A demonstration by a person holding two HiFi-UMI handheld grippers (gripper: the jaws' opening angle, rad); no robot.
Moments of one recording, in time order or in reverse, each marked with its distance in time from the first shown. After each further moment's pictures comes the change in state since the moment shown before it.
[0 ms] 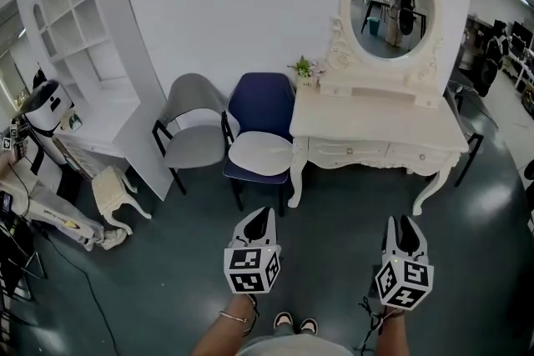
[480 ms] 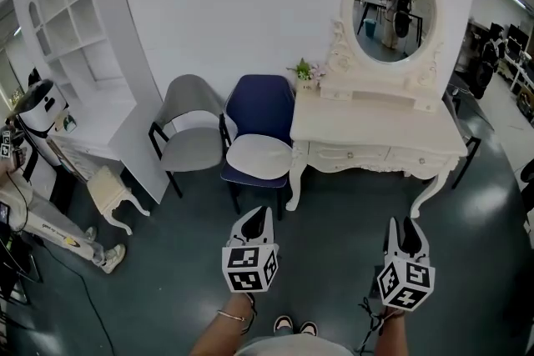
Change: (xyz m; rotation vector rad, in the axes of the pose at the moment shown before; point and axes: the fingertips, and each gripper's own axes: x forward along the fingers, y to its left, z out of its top) left arm 0.015 0.028 0.006 -0.006 -0.003 -0.006; right arm 0.013 0.011 0.004 0.001 -0.008 -0.037
